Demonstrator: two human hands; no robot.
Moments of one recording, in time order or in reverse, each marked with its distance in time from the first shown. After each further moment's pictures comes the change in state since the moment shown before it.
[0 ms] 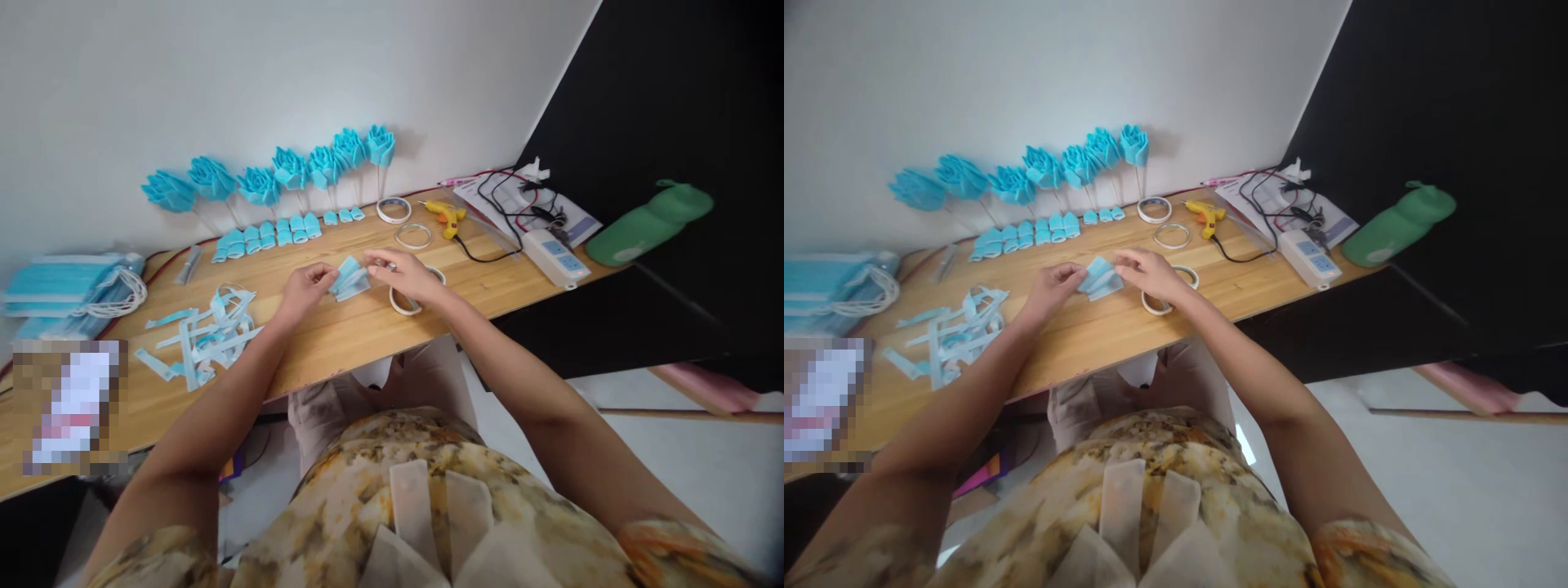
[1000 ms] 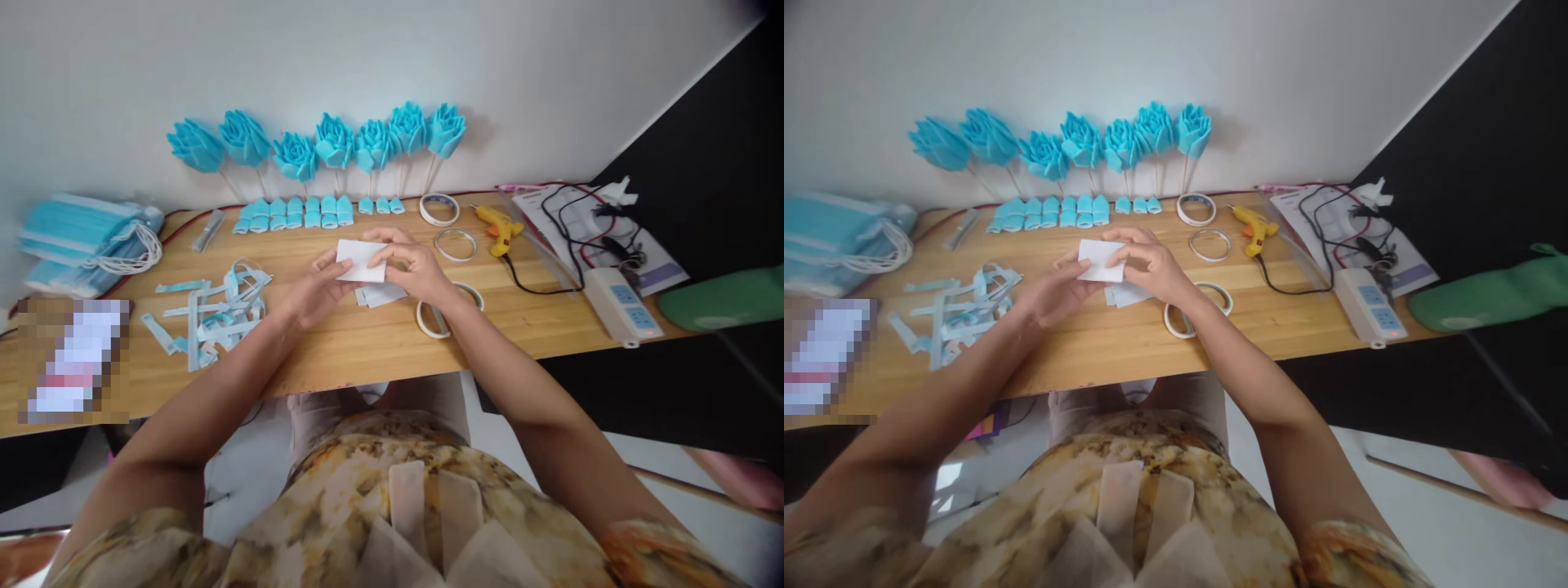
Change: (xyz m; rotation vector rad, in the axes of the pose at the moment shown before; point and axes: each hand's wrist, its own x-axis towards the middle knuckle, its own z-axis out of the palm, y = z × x) left_hand -0.009 0.014 0.002 -0.997 -0.035 -0.193; right_hand 0.050 0.005 0.021 0.230 -0.063 -0.426
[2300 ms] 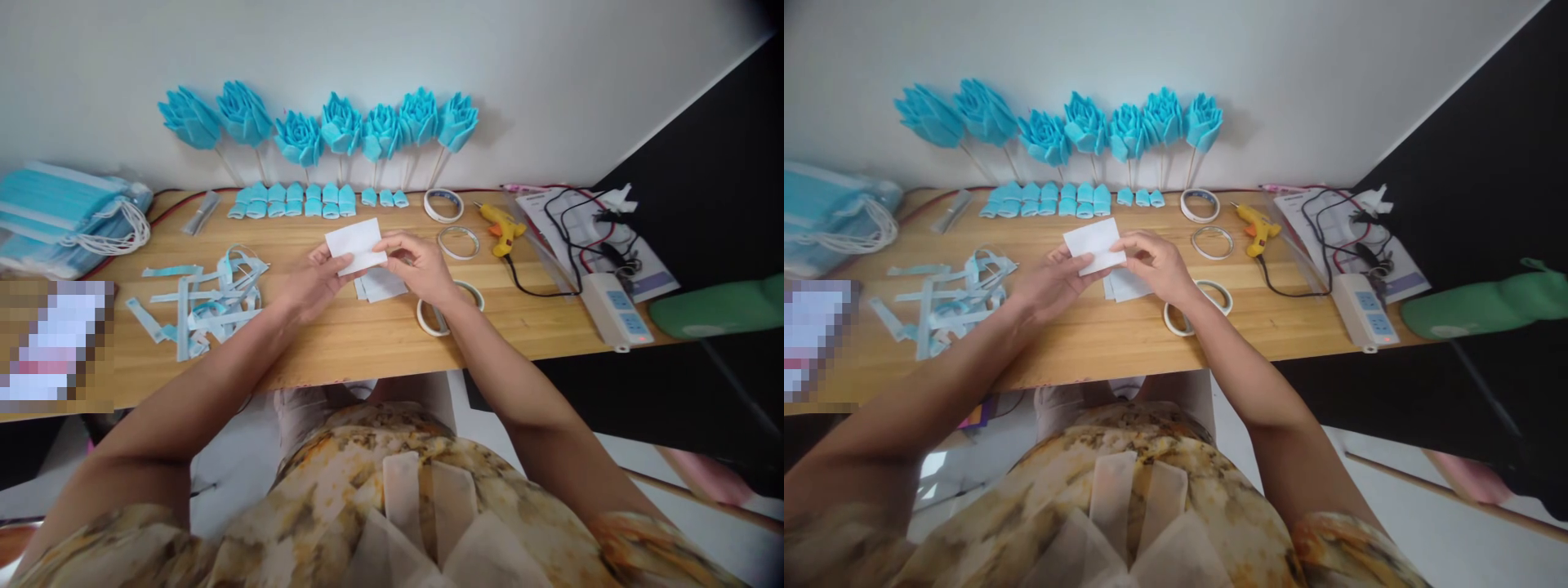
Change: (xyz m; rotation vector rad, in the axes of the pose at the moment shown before) left_hand -0.004 0.000 0.004 -0.042 0.071 0.028; right_hand -0.006 -0.005 0.006 0.085 0.099 0.173
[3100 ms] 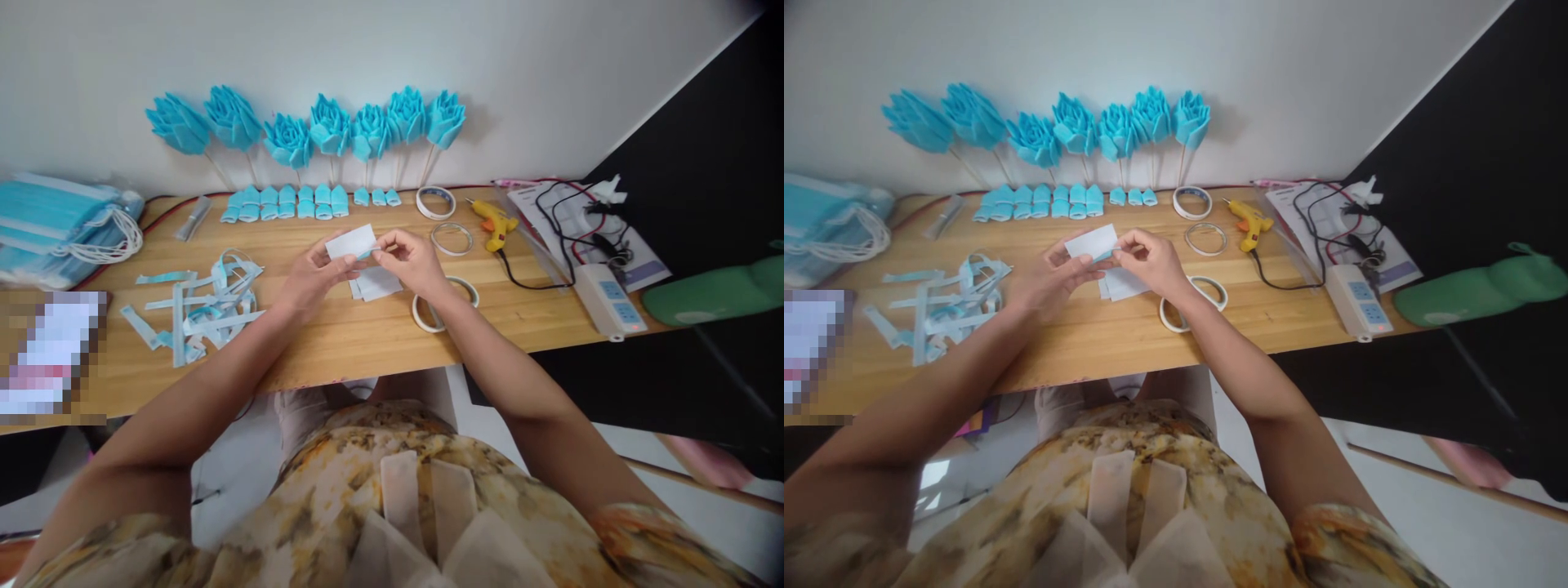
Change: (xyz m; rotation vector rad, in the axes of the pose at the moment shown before) left_hand 0.003 -0.007 -0.006 0.212 0.075 0.055; right_hand 0.004 -0.006 0.007 -0.008 0.107 0.181
